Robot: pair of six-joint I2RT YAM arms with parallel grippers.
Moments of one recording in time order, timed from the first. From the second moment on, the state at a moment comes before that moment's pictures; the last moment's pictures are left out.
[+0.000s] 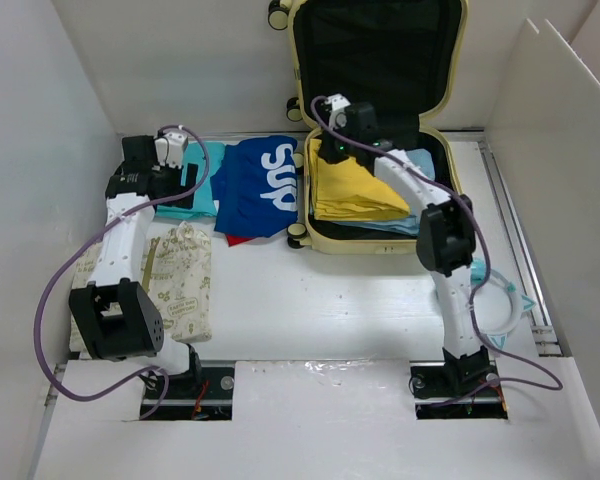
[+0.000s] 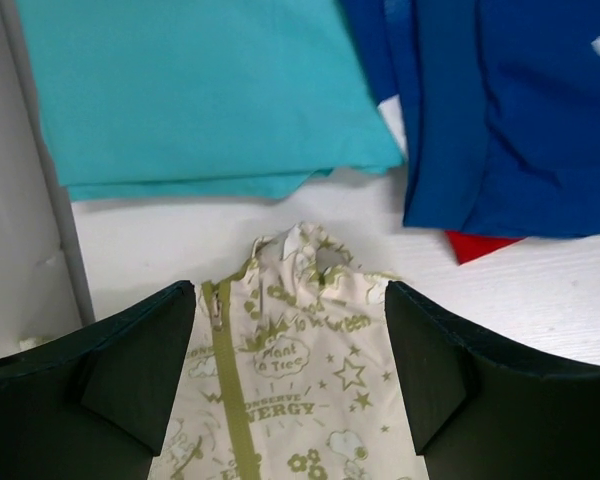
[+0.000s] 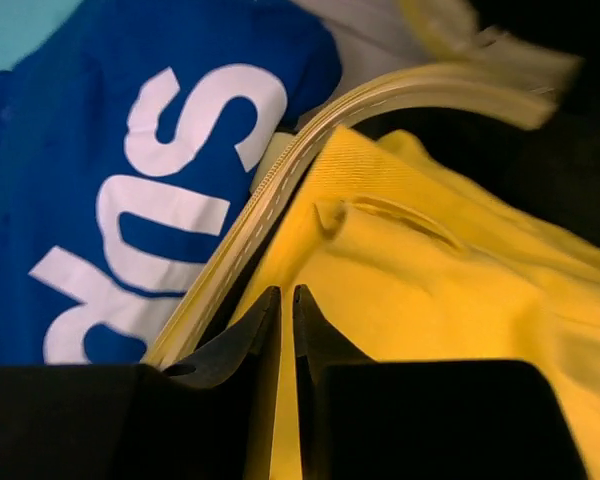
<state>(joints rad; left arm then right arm) 0.11 1.48 1.38 -0.67 0.12 0.26 0.38 2.25 2.10 -0.35 -0.23 0.01</state>
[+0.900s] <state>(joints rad) 0.05 1.33 1.05 -0.72 -0.05 0.38 0.50 1.90 1.91 -0.34 -0.12 0.09</state>
